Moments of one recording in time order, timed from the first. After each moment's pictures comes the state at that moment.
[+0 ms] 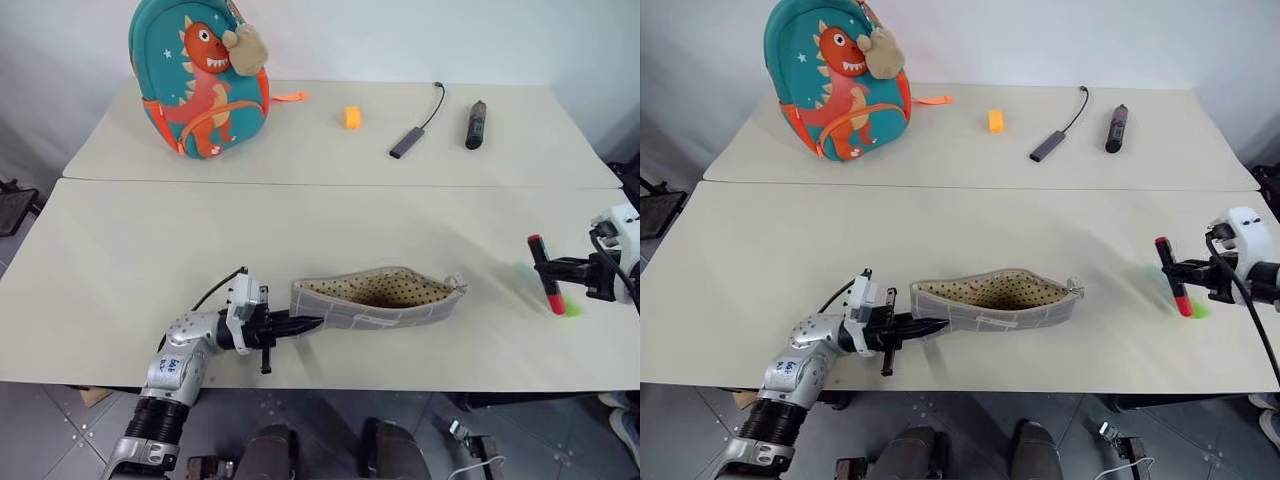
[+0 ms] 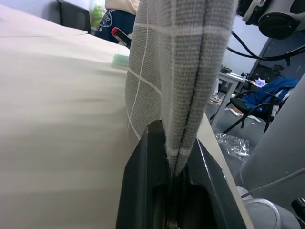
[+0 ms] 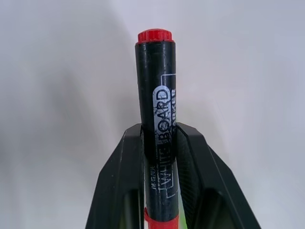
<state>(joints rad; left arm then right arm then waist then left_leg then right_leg) -0.23 0.35 -0.06 0.09 -0.50 0.13 -1.23 -0.45 -1.18 -0.09 0.40 0.57 0.78 0.92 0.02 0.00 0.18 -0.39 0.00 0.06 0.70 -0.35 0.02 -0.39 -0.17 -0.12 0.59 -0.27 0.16</state>
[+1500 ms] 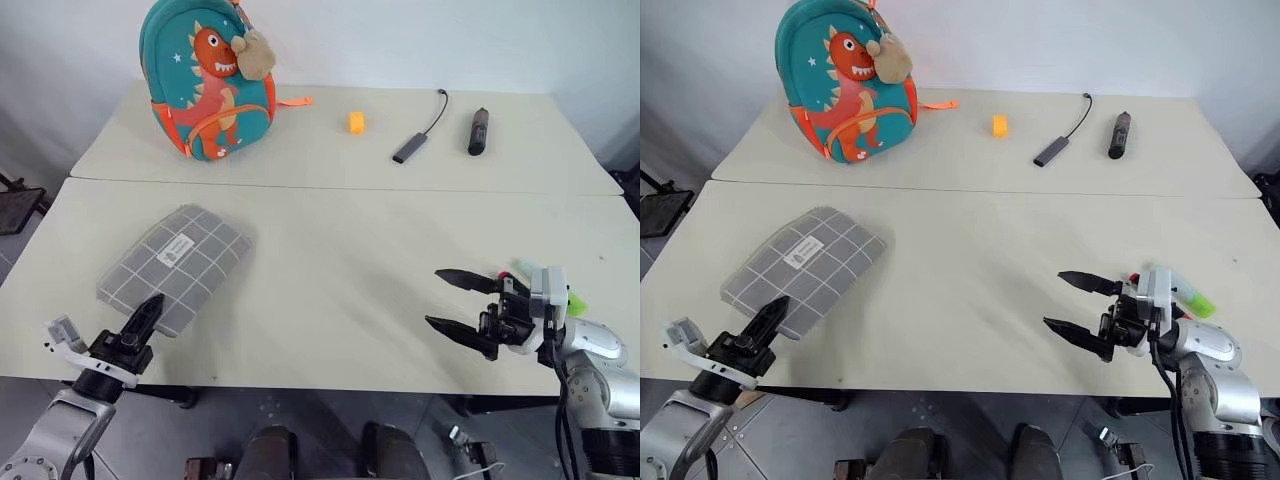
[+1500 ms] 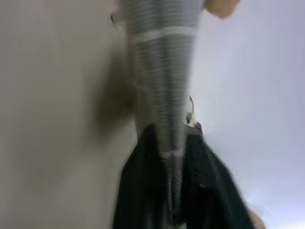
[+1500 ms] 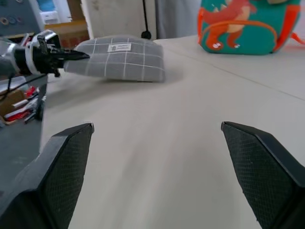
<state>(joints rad) 0.24 0.37 0.66 -0.27 -1.67 0.75 0.01 -0.10 -0.59 -0.24 -0.03 0.64 0.08 1.31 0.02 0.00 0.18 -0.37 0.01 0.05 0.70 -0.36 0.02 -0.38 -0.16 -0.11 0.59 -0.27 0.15</state>
